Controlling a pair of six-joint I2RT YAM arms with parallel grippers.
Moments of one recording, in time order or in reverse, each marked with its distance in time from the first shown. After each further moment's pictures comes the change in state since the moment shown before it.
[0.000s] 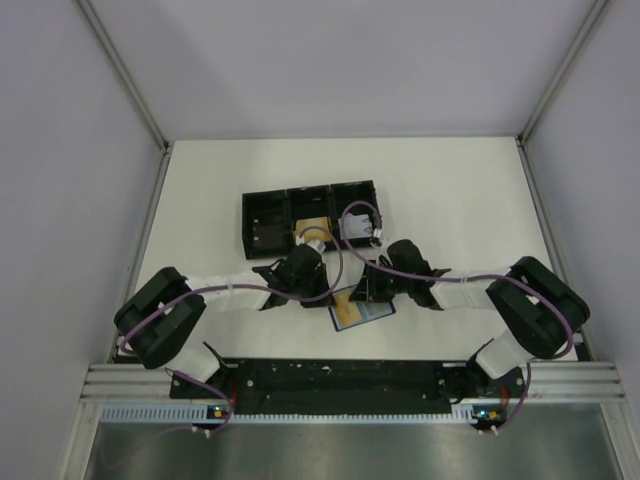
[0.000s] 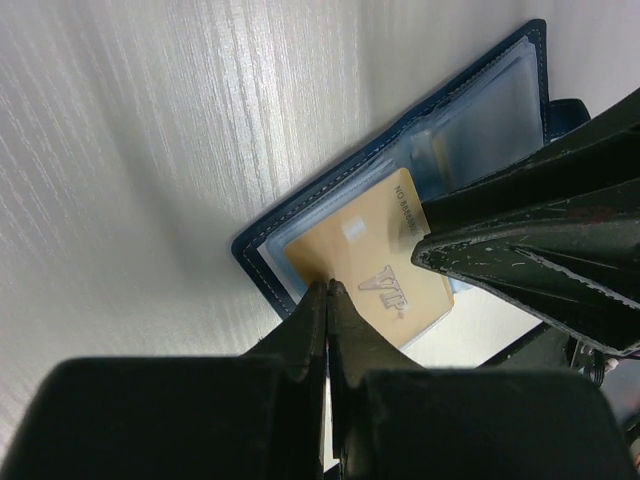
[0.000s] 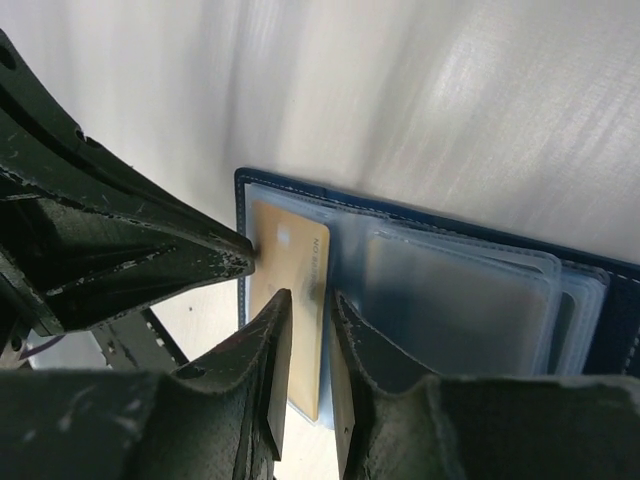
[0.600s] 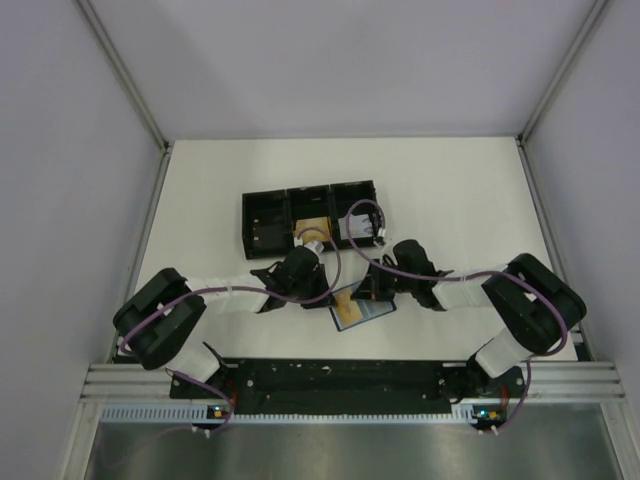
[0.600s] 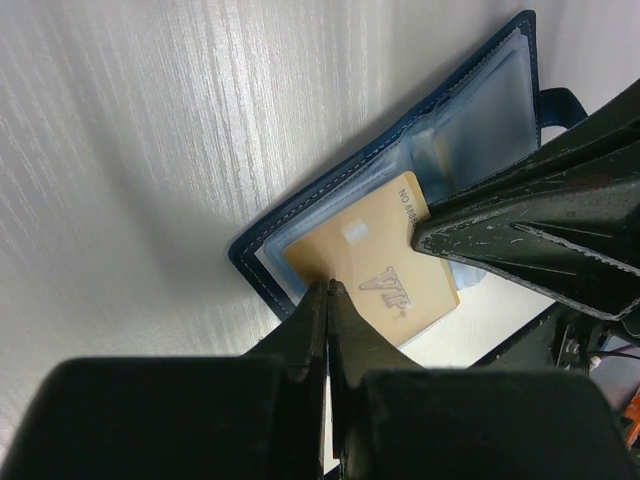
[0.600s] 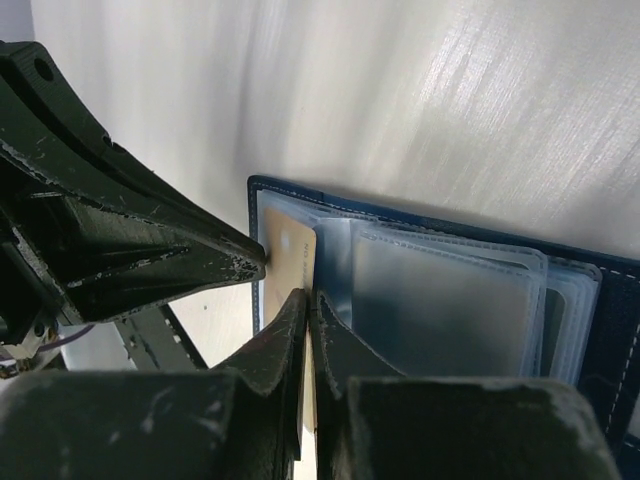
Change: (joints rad) left arm 0.005 -0.005 -0.040 0.072 0.016 -0.026; right arm -0.043 0.032 -0.036 0.124 -0.082 0.026
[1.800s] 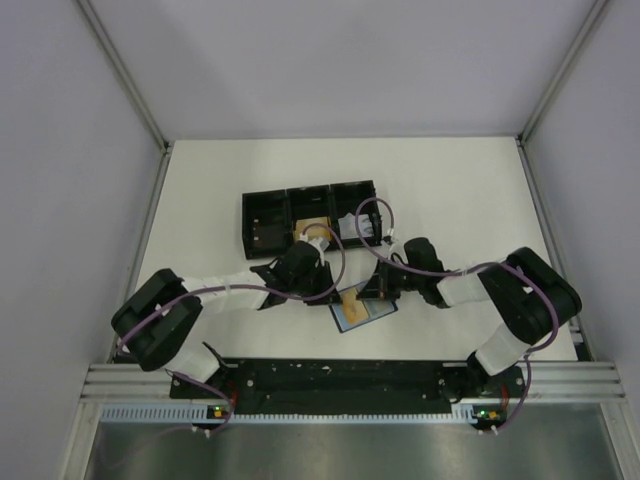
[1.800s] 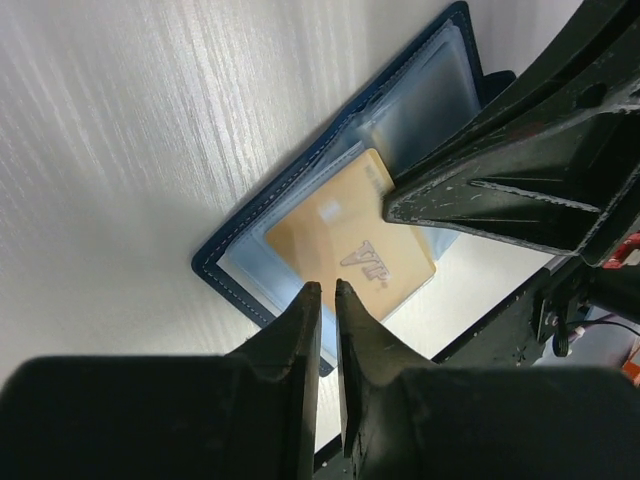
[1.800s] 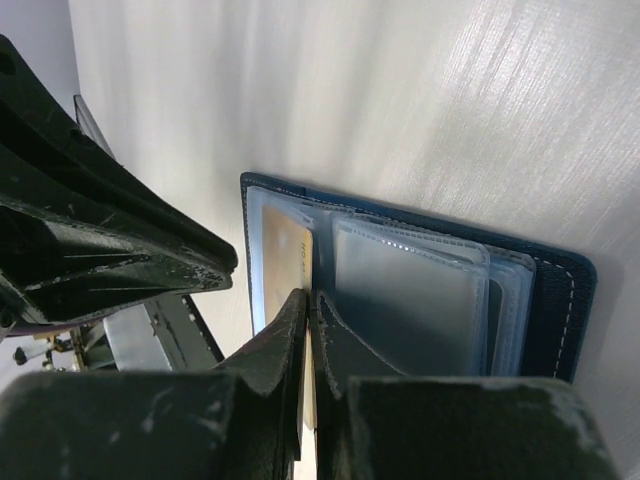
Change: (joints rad) left arm 0.005 -0.025 0.037 -0.018 0.063 0.037; right arm -0.108 0.051 -0.031 0.064 -0.163 0.002
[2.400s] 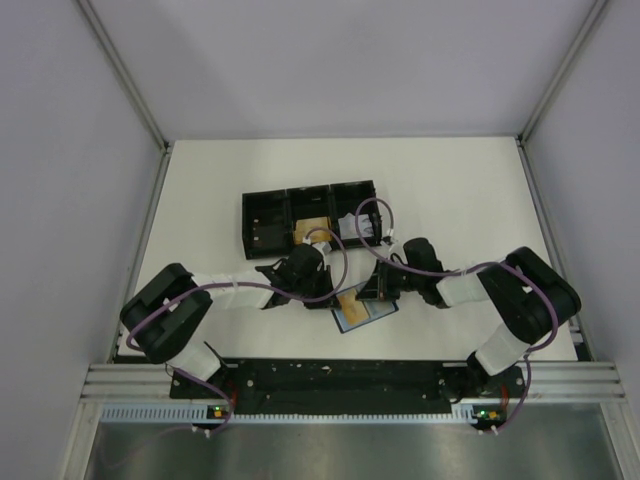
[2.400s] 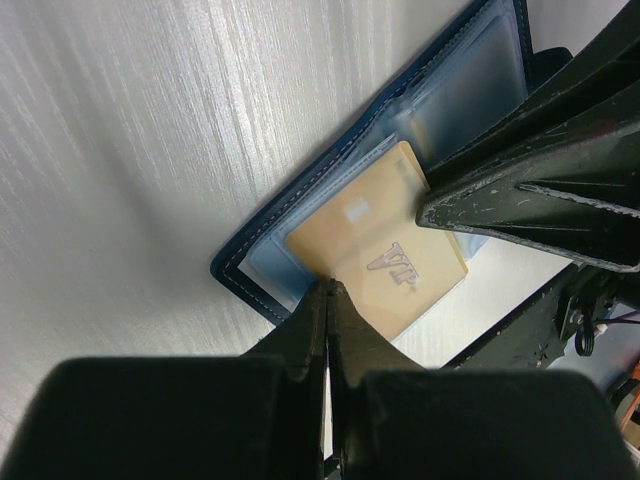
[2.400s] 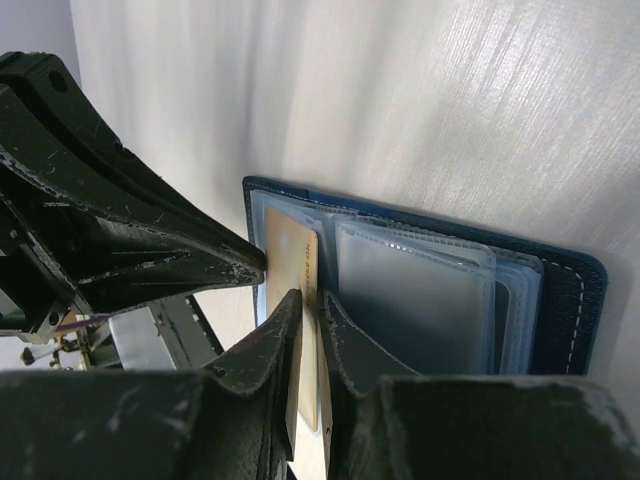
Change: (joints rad) left arm -0.006 0.067 0.008 -0.011 0.011 0.013; right arm 0.005 0.003 0.002 0.000 0.000 0.012
